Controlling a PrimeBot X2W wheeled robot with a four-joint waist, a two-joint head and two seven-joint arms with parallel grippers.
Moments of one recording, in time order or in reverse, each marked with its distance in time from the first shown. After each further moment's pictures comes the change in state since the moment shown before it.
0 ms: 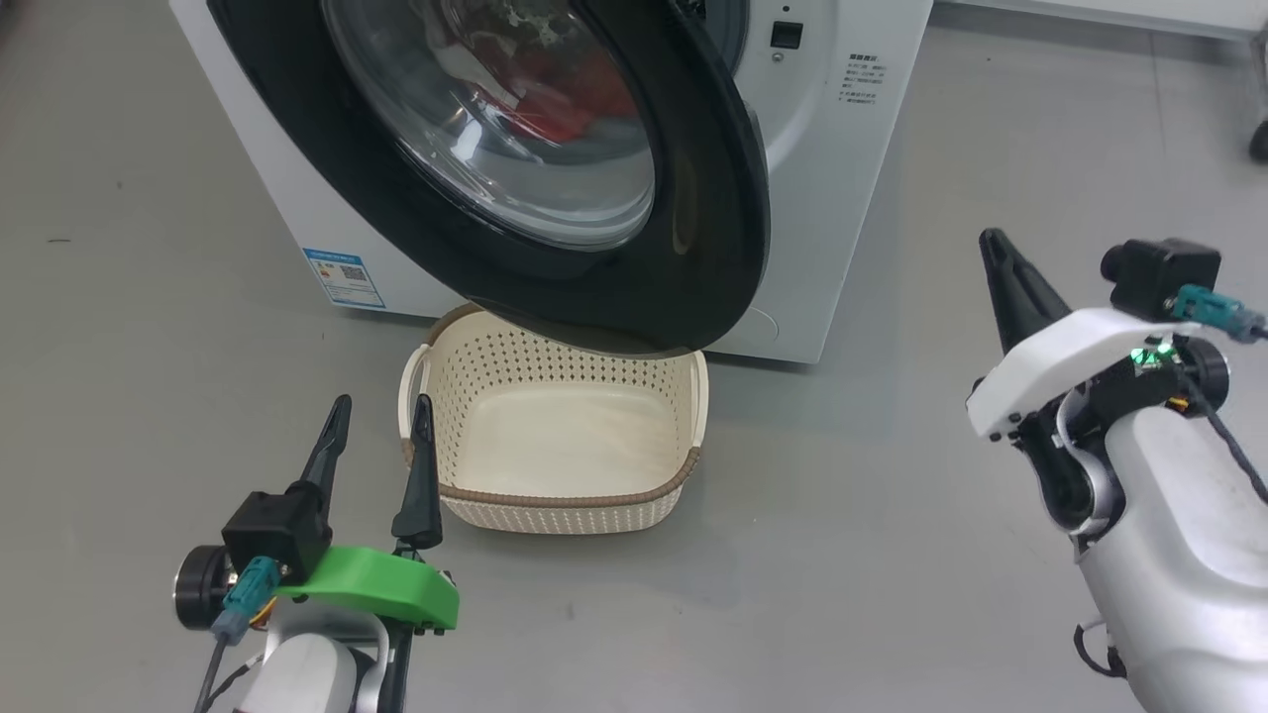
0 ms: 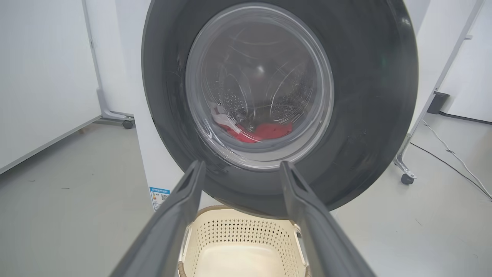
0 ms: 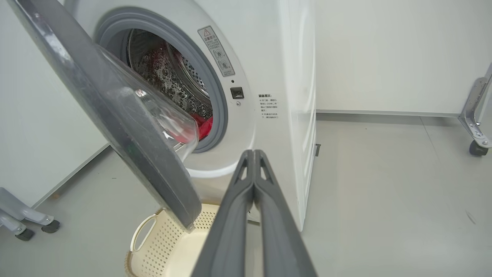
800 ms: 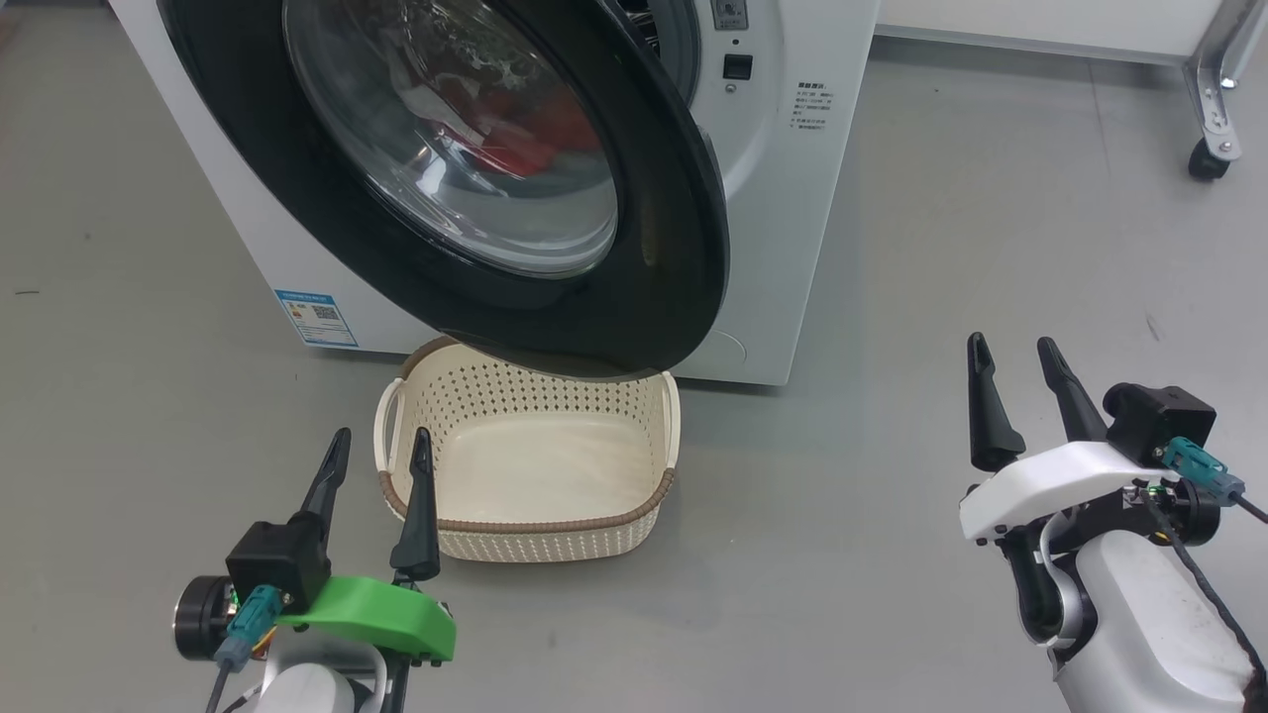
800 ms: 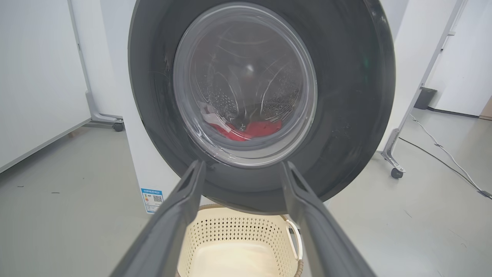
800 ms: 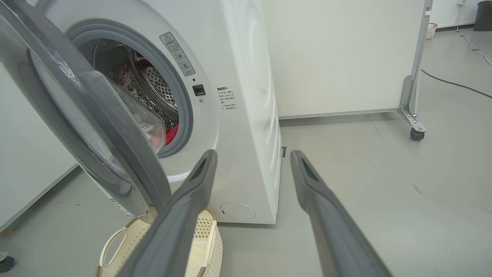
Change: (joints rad) left arm 0.053 0.001 0.021 0.001 0.025 -0.012 0.000; right arm 0.229 0.053 -0.029 -0.039 -0.053 -0.090 -0.222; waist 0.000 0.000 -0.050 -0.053
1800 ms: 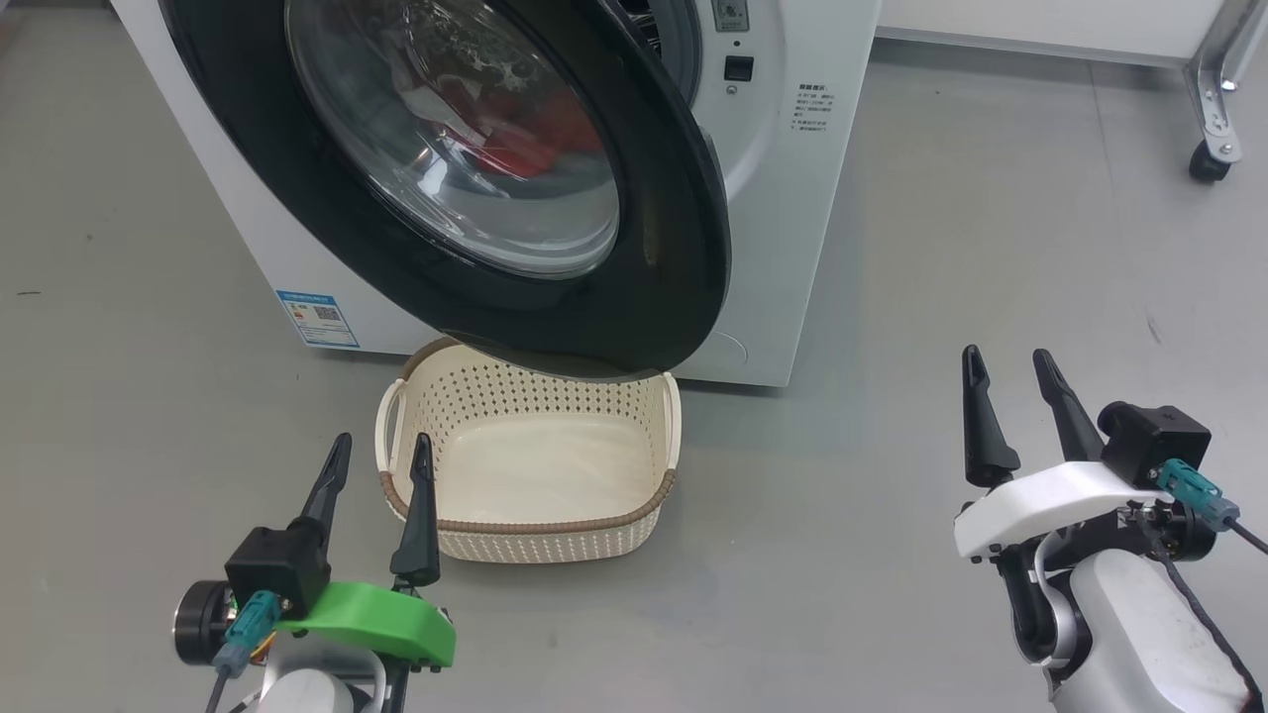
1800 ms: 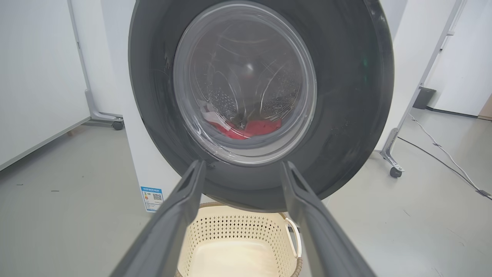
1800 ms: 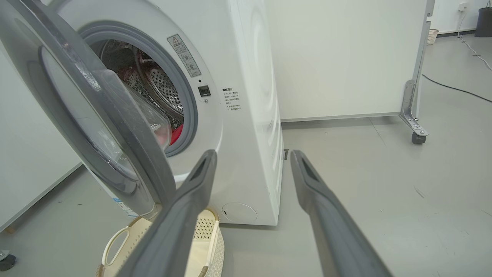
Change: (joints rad) left arm 0.012 0.000 0.003 -0.006 0.000 -0.007 0.000; right arm 0.040 0.011 -0.002 -0.044 -0.024 -0.010 -0.013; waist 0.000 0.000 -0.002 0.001
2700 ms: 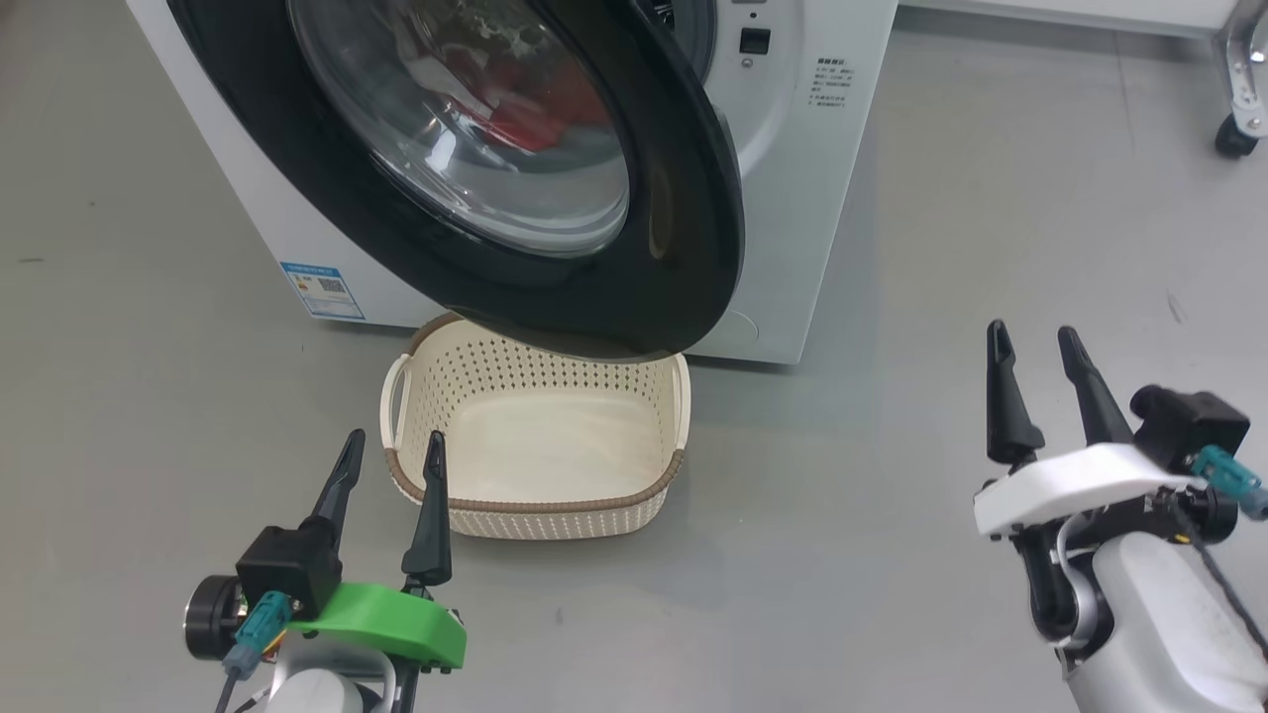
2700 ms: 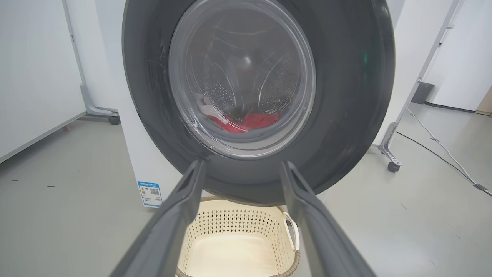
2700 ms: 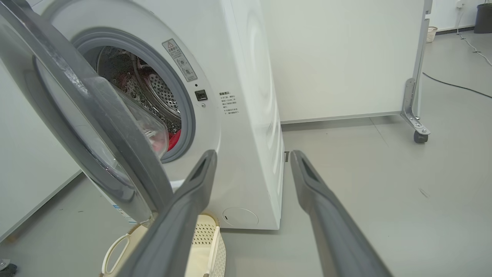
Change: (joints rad) left arm 0.002 0.001 -0.017 -0.020 0.000 -0.001 0.000; right arm 0.007 -0.011 -0.028 -0.038 0.010 0.003 -0.006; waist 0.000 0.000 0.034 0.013
